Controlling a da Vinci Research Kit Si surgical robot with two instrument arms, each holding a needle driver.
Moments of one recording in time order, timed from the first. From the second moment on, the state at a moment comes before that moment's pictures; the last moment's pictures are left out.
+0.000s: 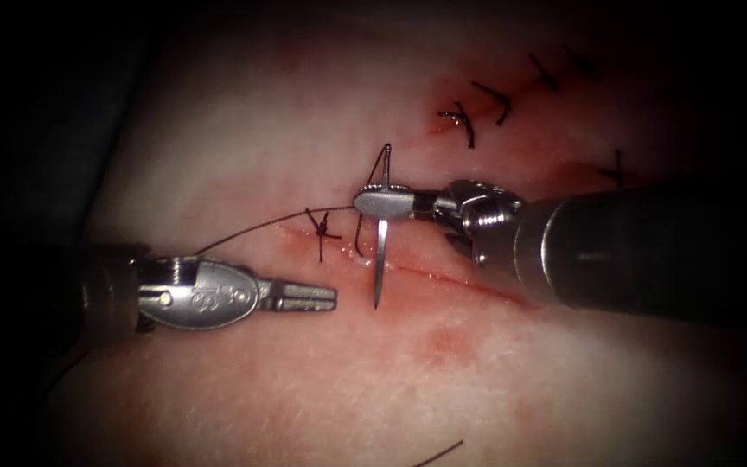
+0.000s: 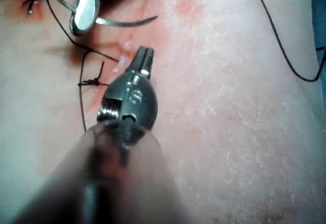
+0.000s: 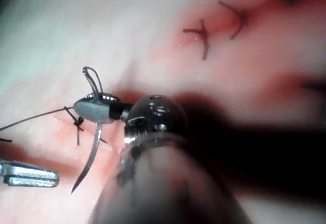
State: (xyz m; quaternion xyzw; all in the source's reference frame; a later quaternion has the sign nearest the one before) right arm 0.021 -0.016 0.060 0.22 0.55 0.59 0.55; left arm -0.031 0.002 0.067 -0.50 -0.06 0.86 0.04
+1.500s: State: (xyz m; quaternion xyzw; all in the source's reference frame) right arm 0.020 -0.017 0.059 0.01 0.59 0.44 0.68; left arm -0.034 0.007 0.079 -0.28 -0.15 0.95 -0.01
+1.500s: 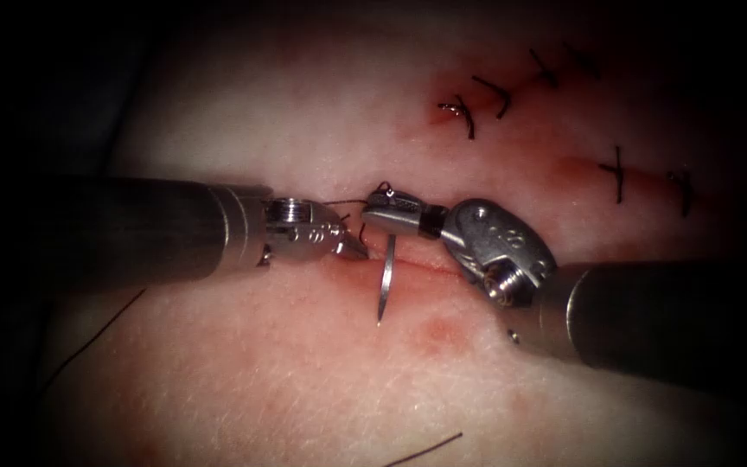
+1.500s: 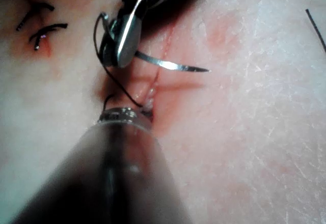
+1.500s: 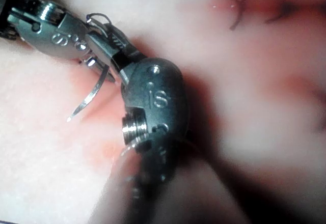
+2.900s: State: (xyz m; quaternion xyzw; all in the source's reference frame) right arm 0.023 -0.017 0.062 -0.14 0.58 0.33 0.73; left arm -0.035 0.004 0.078 -0.20 -0.22 0.95 -0.02
